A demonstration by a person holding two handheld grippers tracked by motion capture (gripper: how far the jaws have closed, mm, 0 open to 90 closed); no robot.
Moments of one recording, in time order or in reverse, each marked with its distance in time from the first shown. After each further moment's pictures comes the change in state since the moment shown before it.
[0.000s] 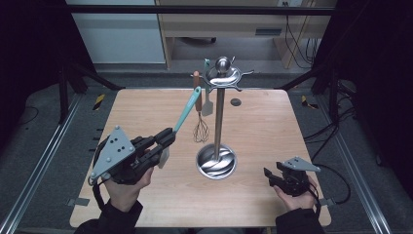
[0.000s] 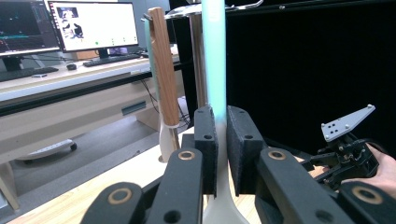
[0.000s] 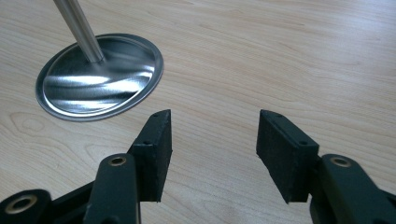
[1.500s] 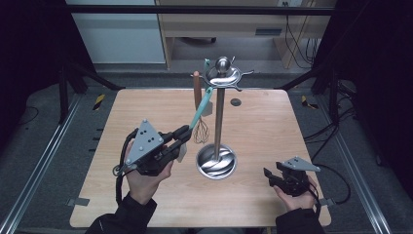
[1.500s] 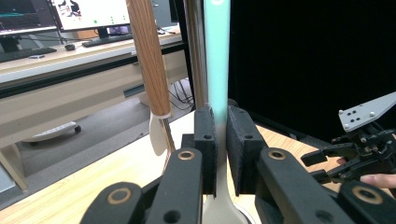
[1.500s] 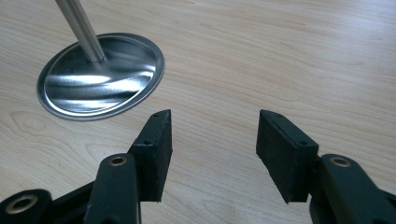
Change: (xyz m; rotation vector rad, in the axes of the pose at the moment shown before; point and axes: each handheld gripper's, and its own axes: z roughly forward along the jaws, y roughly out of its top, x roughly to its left) left arm -0.009 -0.008 0.043 0.091 0.025 0.005; right arm 0.000 0.000 0.000 0.002 0.001 0.000
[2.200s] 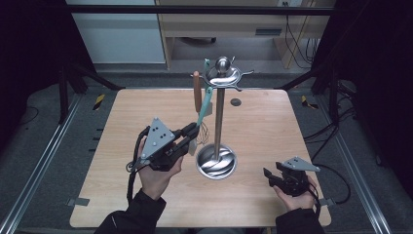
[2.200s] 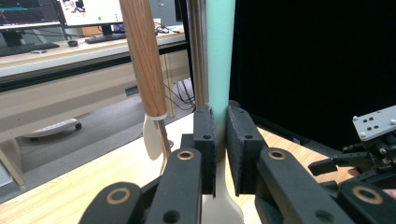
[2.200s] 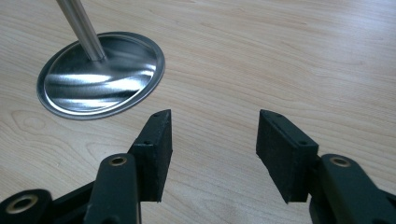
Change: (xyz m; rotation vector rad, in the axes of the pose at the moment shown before) left arm -0.004 -0.008 0.026 -0.002 0.014 -0.039; right arm 0.000 0.000 0.000 0.001 0.001 -0.004
